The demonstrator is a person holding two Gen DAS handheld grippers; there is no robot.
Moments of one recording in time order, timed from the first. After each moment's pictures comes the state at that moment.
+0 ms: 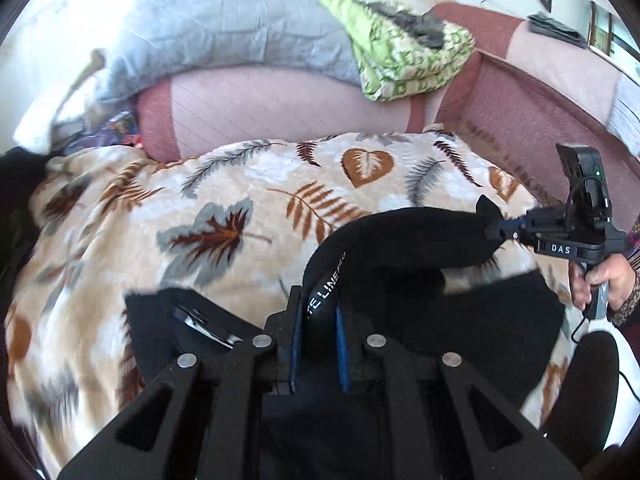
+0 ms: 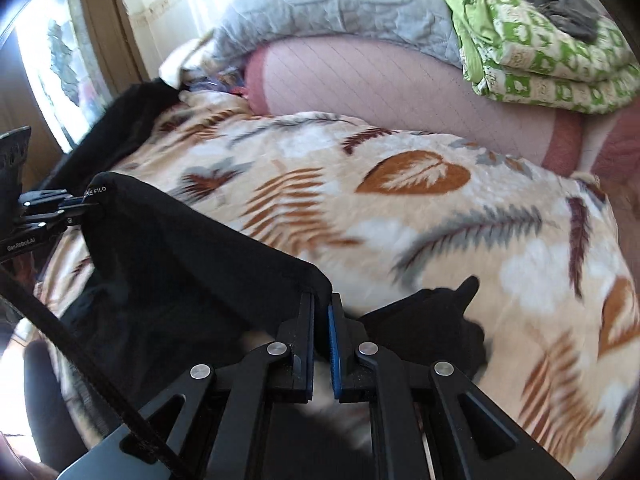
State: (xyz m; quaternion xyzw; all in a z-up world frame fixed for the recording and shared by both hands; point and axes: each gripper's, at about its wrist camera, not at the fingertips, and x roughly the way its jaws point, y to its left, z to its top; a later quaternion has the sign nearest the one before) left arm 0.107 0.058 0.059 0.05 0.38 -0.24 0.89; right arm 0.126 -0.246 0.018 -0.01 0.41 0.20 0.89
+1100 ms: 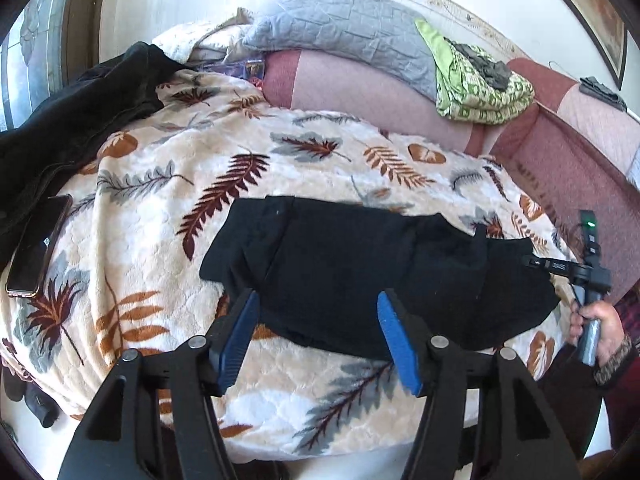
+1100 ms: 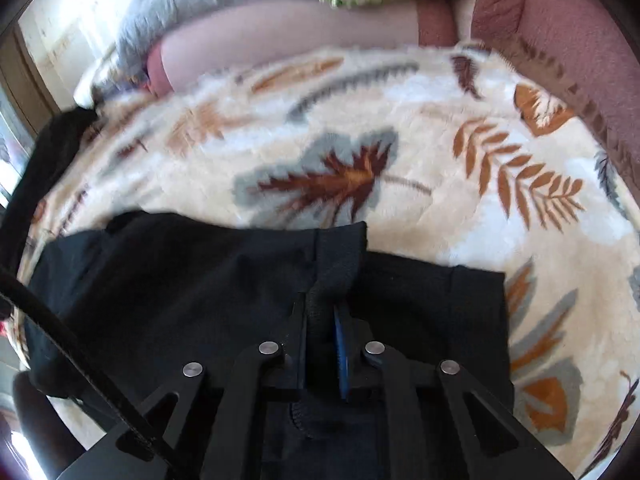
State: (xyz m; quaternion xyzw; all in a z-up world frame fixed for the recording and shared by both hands) left arm -0.064 0.140 0.028 -0.08 0.38 -0.10 0.91; right arm 0.019 -0.298 -0.053 0.09 0.45 0.04 0.89
